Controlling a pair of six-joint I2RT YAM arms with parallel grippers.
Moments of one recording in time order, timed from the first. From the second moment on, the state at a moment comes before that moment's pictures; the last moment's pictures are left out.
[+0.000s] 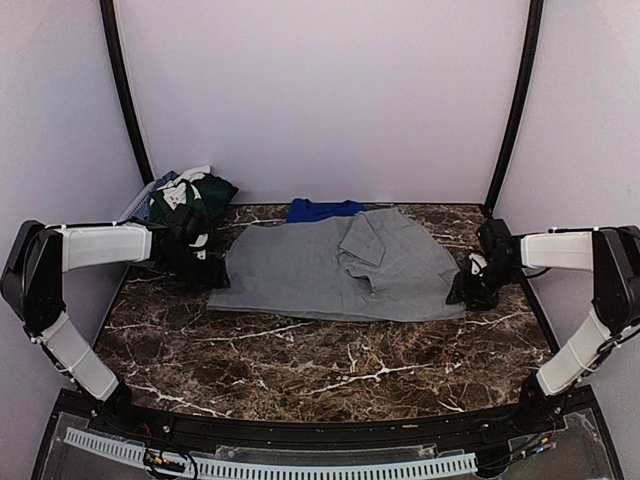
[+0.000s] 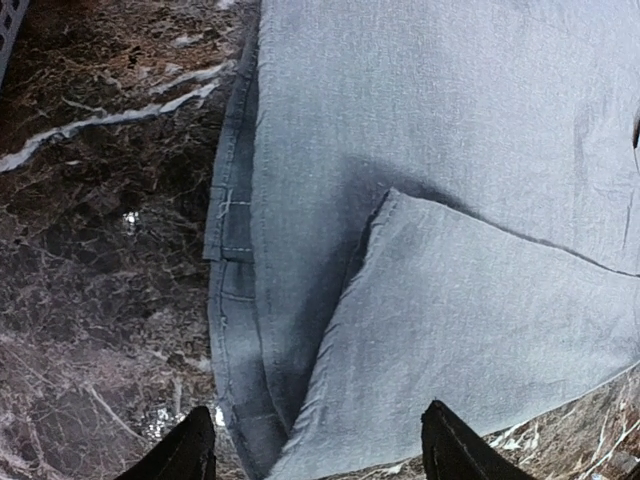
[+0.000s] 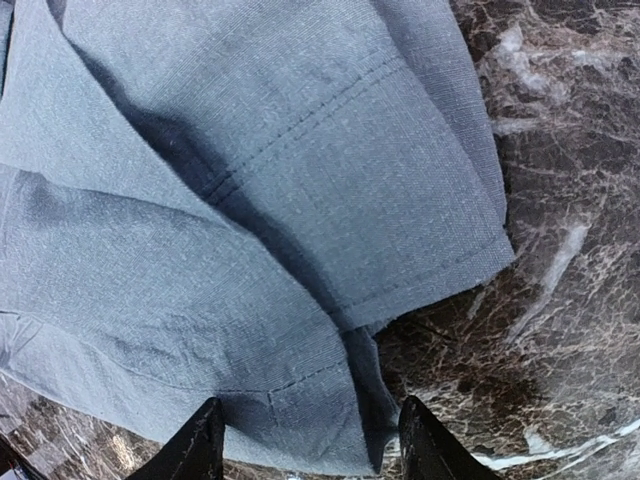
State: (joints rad) left arm -0.35 1.59 1.01 -0.55 0.07 -0.44; right arm 0.16 1.54 0.85 -0.56 -0.23 0.37
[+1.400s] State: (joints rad) left arm -0.44 1.46 0.81 -0.66 -0.01 -0.58; right arm 0.17 1.45 0.80 -0.61 -0.20 0.46
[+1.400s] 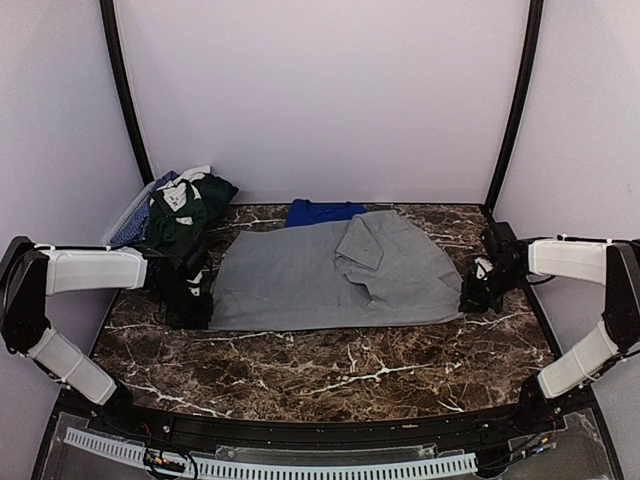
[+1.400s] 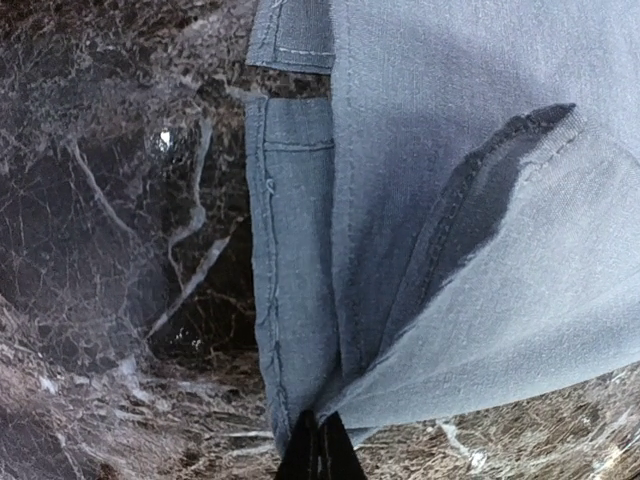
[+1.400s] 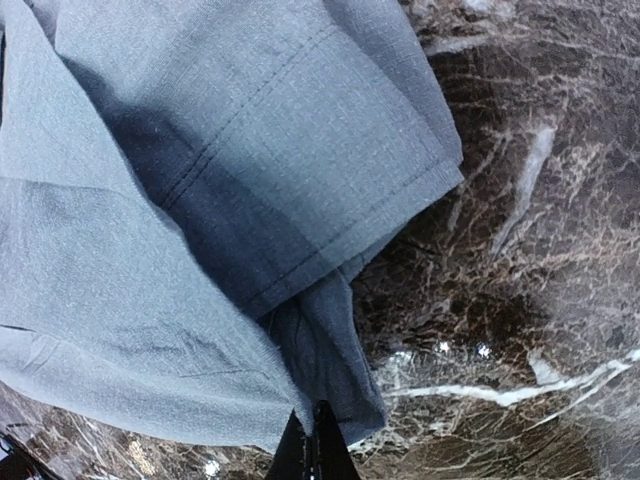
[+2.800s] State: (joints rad) left arm -0.56 1.57 1.18 -0.38 0.20 -0.41; right arm 0.50 2.06 1.58 -0.51 -0.34 0.29
